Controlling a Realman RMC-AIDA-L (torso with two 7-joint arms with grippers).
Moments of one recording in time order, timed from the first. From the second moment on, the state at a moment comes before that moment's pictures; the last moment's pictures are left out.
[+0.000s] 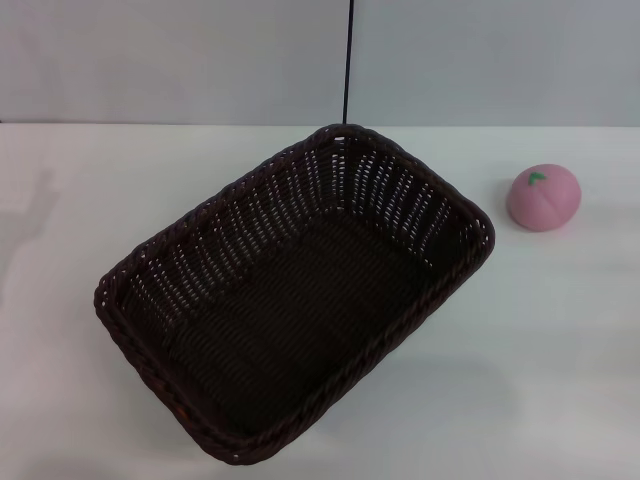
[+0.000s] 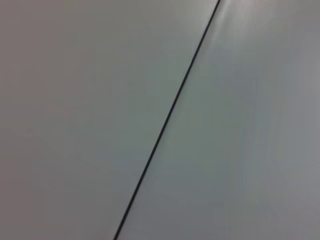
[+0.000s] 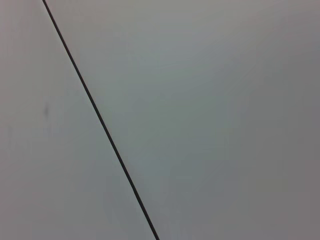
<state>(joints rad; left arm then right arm) -0.27 -2.07 0.93 0.11 0.42 1.76 -0.75 0.37 2.07 -0.17 -0.13 -0.95 -1.47 0.76</state>
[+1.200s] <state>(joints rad) -0.34 -1.85 1.19 0.49 0.77 1.65 -1.39 0.36 2.08 -0.17 -0.13 -0.95 -1.47 0.76</state>
